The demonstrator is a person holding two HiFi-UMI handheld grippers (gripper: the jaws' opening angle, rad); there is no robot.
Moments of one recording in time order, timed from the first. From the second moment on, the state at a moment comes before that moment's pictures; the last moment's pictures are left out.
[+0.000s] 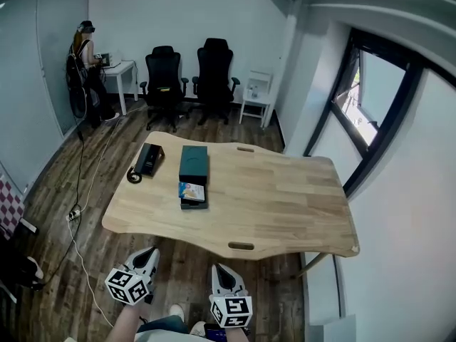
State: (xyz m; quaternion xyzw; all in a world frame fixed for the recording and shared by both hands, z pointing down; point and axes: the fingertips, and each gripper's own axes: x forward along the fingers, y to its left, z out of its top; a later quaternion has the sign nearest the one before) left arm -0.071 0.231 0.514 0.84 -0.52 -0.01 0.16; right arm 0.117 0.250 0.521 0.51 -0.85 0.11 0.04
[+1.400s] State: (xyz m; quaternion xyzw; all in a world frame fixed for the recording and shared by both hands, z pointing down) left arm -0.105 -0.115 0.550 0.86 -0.48 0.02 0.17; right arm 0.078 -0.080 0.558 0.55 -0.82 0.14 0.06
